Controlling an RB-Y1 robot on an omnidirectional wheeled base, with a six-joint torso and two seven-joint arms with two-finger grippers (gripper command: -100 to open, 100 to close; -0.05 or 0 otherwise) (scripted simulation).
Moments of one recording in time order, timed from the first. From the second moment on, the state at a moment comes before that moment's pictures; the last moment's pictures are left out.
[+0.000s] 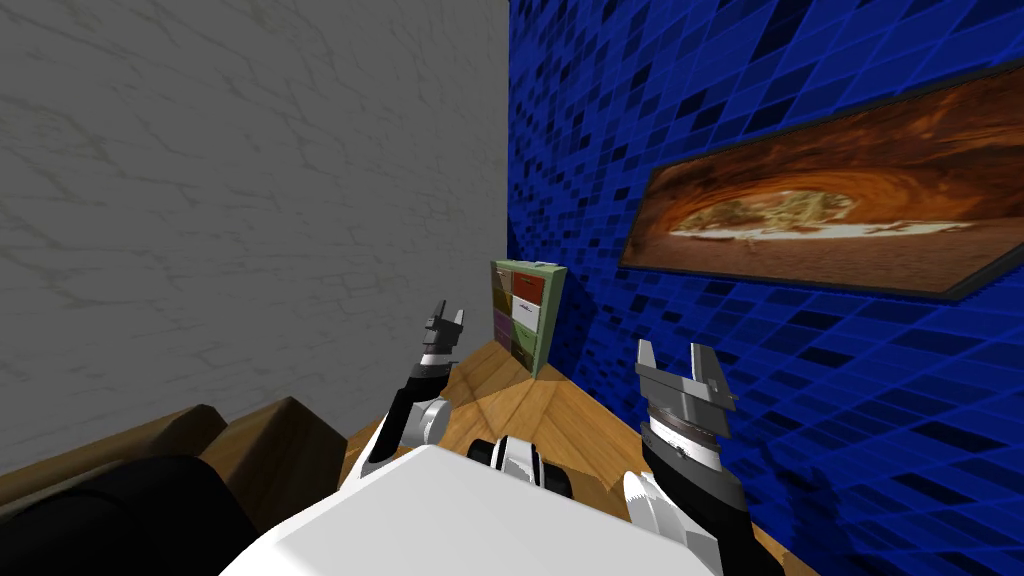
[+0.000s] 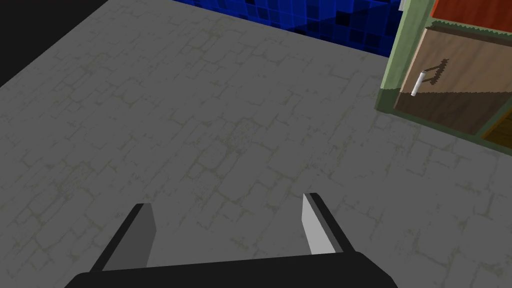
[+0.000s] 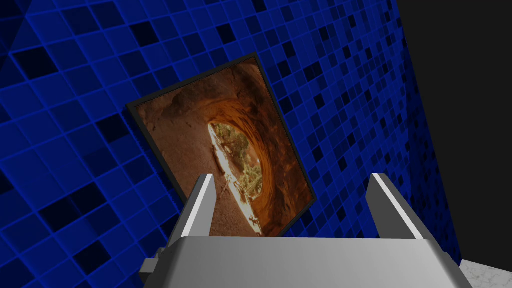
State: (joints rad) left arm 0.48 -0.04 -0.05 -2.31 0.11 -0.37 0.12; right arm 0.54 0.05 0.02 -2.27 -0.07 -0.65 -0.04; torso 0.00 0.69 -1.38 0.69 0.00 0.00
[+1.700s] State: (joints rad) left arm 0.39 0.14 -0.09 -2.35 0.08 -0.10 0.13; right arm 0.54 0.05 0.02 -2.27 -0.07 -0.64 -0.04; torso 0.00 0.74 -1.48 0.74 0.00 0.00
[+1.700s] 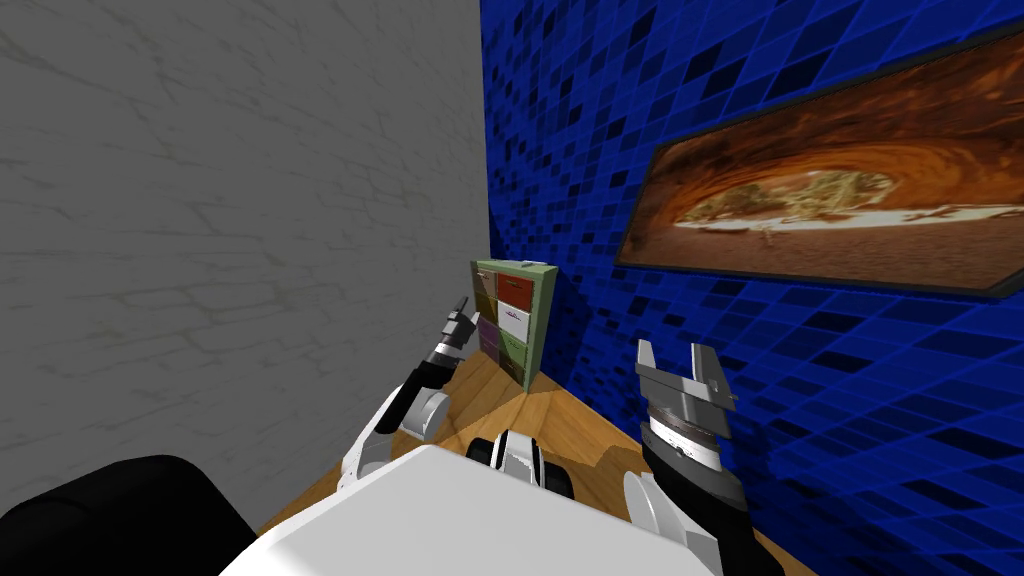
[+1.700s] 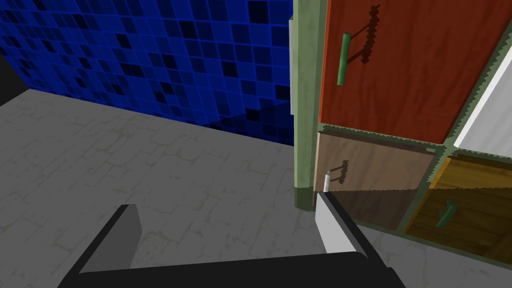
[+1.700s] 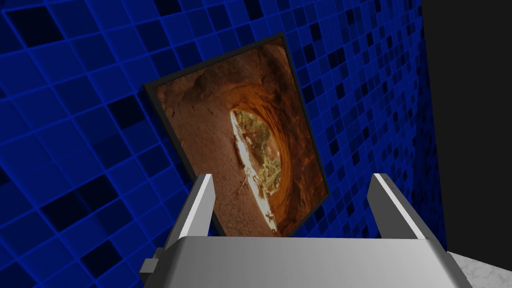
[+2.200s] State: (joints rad) left arm 0.36 0.11 -0.11 -2.37 0.07 0.00 0.13; right arm 0.54 0.05 0.02 -2.27 -0.07 -0.65 -0.04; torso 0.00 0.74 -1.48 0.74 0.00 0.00
